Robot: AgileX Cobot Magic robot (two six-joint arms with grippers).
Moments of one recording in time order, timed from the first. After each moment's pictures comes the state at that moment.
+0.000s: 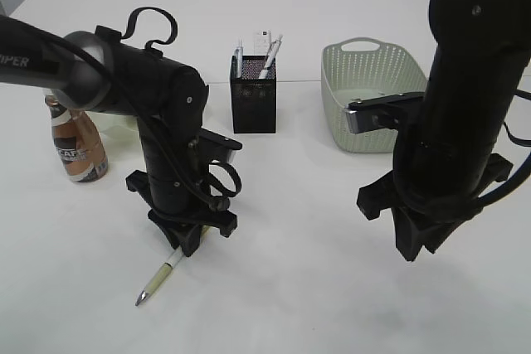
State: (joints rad) left arm -0.58 2.19 -1.45 -0.01 0.95 -0.11; right arm 0.40 1.72 -1.19 0.09 1.21 0.05
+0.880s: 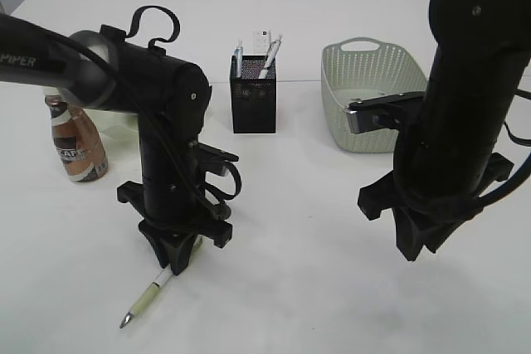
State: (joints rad) left arm -0.58 2.20 -1.48 -0.04 1.12 -0.11; right arm 0.40 1.72 -1.19 0.09 1.21 0.05
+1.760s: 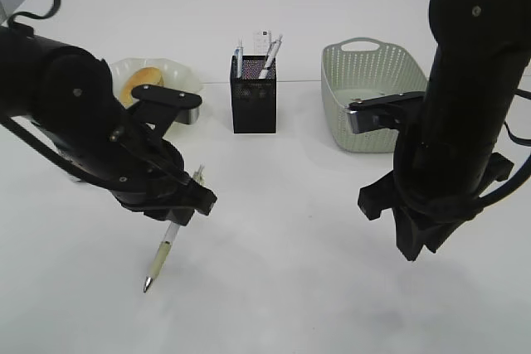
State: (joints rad) left arm -0.58 1.79 -1.07 -0.07 0.56 -0.12; right arm 0.40 1.72 -1.19 0.09 1.21 0.05
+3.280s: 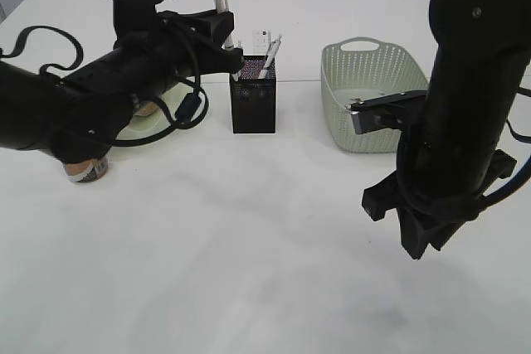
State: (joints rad) left arm -0.51 1.91 -1.01 0.00 -0.84 -0.07; right arm 0.40 1.72 -1.19 0.06 1.21 0.05
